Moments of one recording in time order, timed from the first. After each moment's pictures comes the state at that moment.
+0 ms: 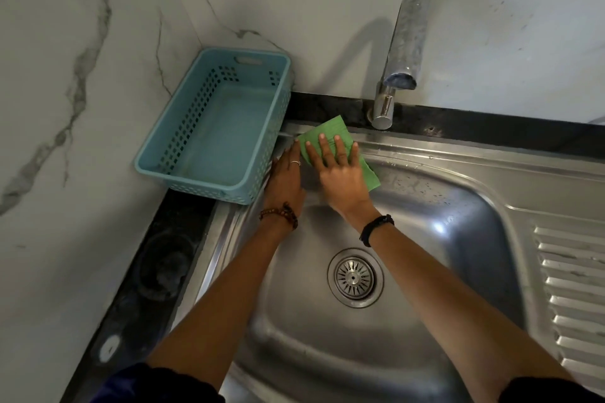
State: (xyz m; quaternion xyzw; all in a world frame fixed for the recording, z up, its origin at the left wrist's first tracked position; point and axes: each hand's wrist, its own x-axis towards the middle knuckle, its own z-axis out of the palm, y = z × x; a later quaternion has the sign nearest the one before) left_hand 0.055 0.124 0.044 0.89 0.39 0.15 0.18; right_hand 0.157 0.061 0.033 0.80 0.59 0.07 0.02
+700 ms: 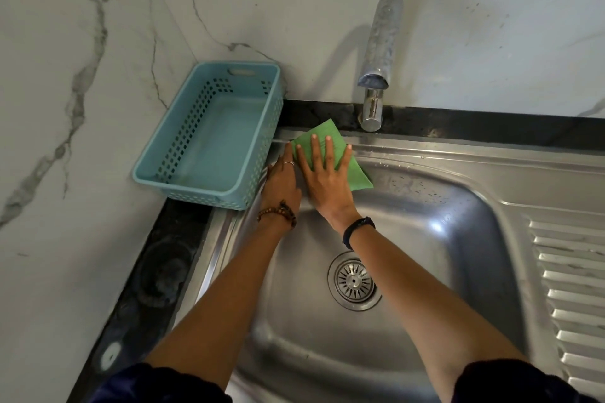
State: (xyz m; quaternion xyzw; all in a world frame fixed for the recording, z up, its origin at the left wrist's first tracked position) left_hand 0.064 0.119 0.064 0.87 0.44 0.10 0.20; right_hand 0.144 0.069 0.024 0.83 0.54 0.17 0.03
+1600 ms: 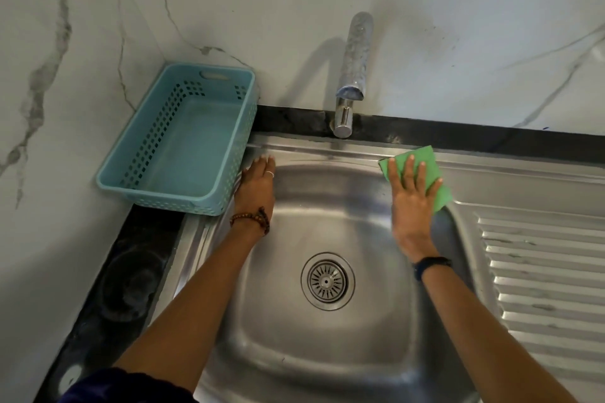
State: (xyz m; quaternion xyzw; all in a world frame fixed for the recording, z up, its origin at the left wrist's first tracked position) left_hand 0.054 0.123 0.058 0.92 0.37 0.08 0.09; right_hand 0.227 -0.071 0.046 0.94 0.34 0.01 0.05
